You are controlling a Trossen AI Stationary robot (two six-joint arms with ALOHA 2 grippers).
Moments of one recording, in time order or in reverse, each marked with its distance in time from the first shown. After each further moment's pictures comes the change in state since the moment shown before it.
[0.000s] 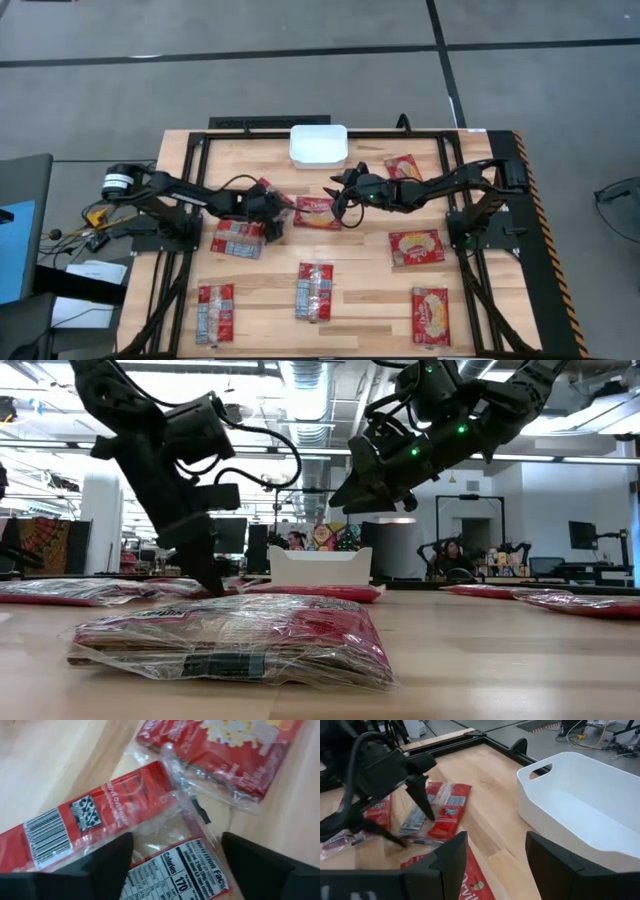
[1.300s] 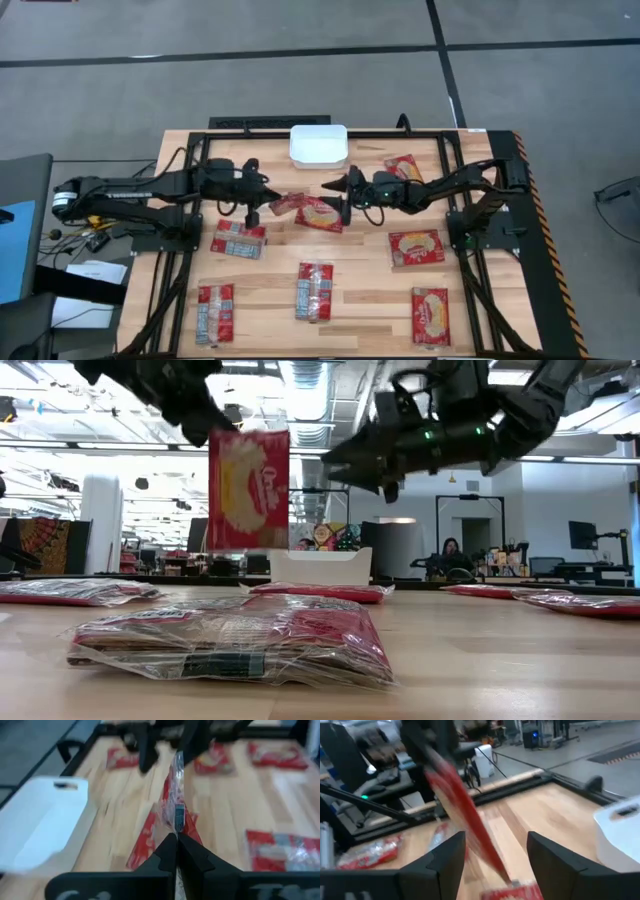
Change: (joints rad) left arm 0.080 -0.583 0.103 0.040 0.275 0.338; right arm -0.022 -0.004 -0.119 0.411 -0.336 0.018
